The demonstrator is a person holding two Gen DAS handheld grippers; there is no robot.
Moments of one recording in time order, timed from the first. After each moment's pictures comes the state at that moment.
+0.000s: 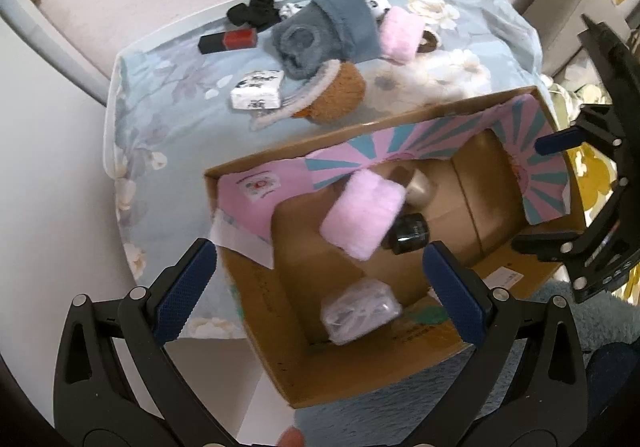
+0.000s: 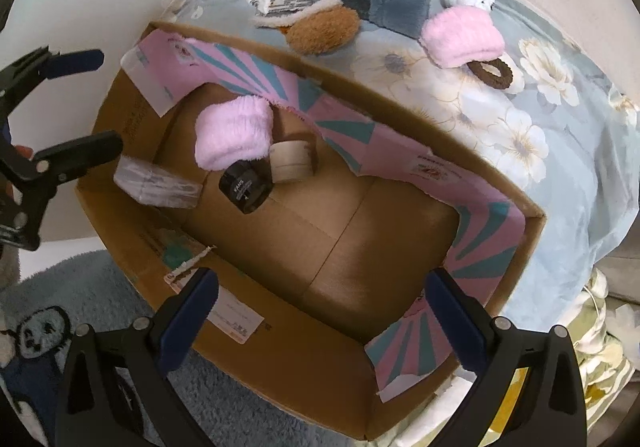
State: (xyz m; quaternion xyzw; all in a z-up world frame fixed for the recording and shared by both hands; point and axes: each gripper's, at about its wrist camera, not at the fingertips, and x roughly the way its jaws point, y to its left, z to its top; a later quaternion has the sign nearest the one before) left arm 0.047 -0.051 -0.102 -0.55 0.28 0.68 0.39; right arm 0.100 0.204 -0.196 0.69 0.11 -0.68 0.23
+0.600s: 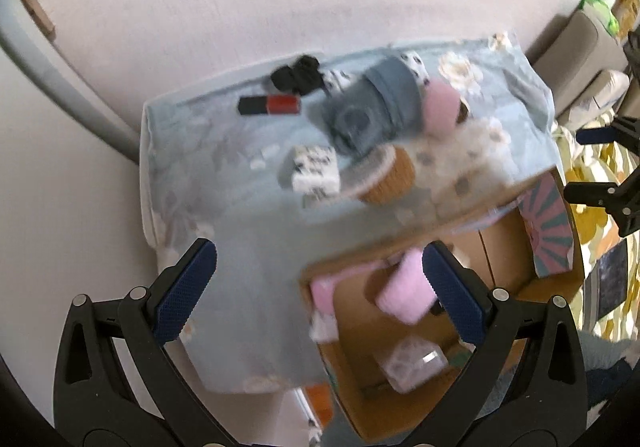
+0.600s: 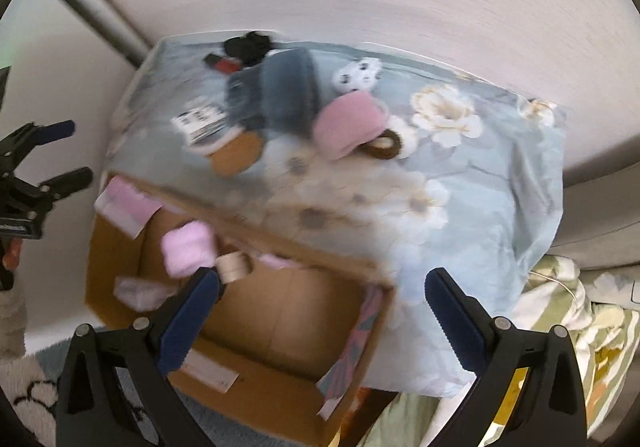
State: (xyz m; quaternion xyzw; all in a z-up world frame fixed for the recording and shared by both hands) left arm -0.041 -0.039 -0.072 -0.52 0.25 0.71 0.41; right arm 0.029 0.248 -0.146 0.64 0.05 -0.75 0.13
